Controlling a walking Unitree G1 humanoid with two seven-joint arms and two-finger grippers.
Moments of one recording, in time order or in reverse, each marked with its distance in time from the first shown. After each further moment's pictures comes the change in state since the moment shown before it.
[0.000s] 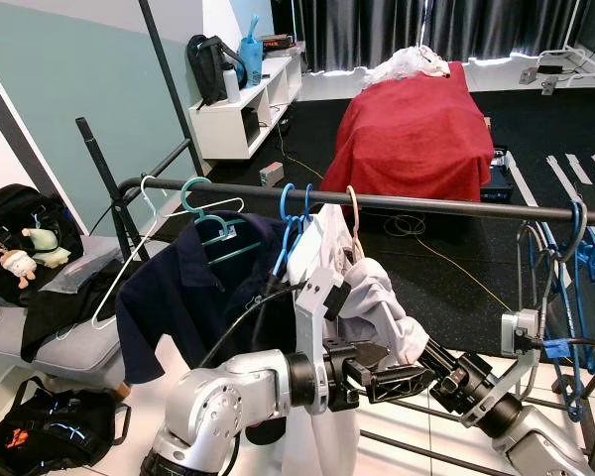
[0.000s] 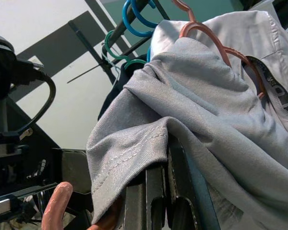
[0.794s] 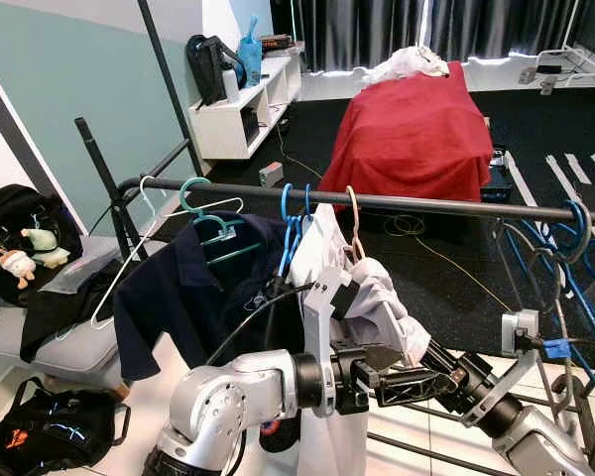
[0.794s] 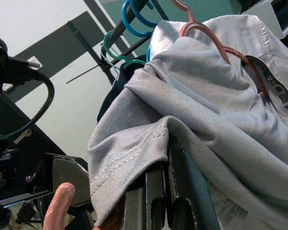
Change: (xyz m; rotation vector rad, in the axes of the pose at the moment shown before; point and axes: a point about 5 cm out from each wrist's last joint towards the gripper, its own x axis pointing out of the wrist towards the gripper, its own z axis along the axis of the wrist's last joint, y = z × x) left arm 0.004 -0.006 -0.002 -0.023 0.013 -0.042; right arm 0.000 0.000 0.000 0.000 0.000 -0.004
